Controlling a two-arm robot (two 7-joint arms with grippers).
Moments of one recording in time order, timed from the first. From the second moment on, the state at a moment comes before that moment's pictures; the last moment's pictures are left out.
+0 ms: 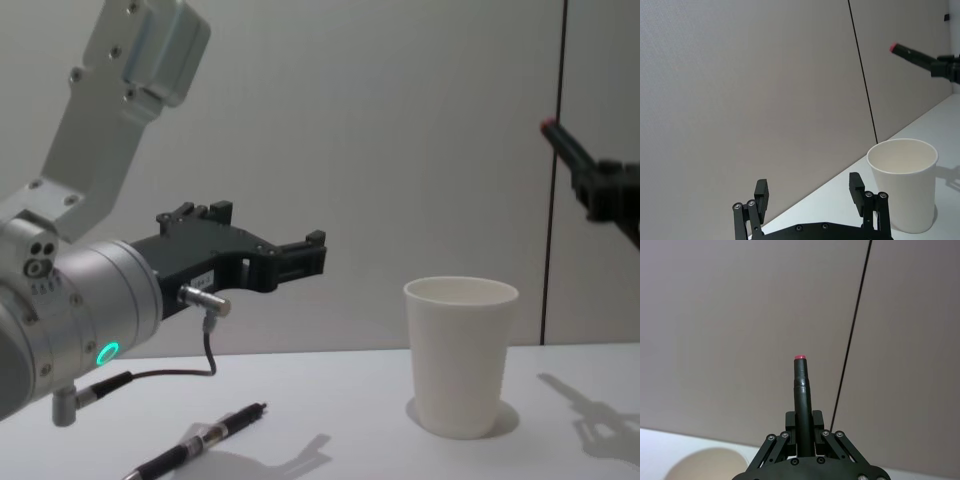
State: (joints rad) left arm -0.24 0.38 0.45 -1.63 -0.20 0.01 -0.01; right arm 0.18 0.21 -0.21 -1.68 0.08 0.14 -0.01
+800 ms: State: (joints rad) left arm -0.24 0.38 0.45 -1.63 -0.20 0.01 -0.01; right arm 0.29 0.16 -0.23 -1.57 0.03 -0.04 0.13
